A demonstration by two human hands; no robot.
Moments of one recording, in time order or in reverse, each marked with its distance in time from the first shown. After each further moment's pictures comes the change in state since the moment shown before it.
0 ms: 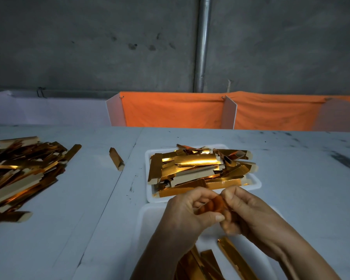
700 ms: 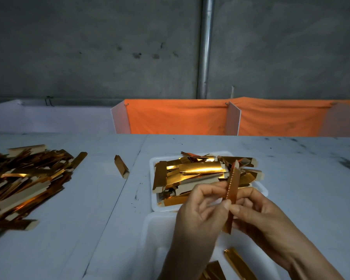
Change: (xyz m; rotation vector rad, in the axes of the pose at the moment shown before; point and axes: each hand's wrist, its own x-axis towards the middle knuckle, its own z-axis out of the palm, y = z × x) left_hand -0.002 0.011 0.014 -0.407 0.127 0.214; right_hand -0.002 -0.009 0.002 0.135 0.128 -0.141
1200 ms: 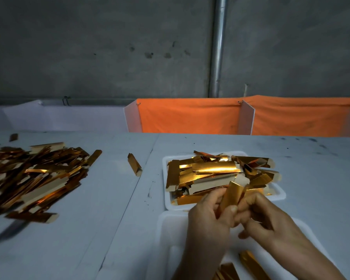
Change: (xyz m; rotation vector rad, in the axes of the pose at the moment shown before) left_hand 0.004 -0.011 -0.001 0.437 0.124 -0.171; right_hand -0.008 0.004 0.013 -0.782 -0.006 -0.158
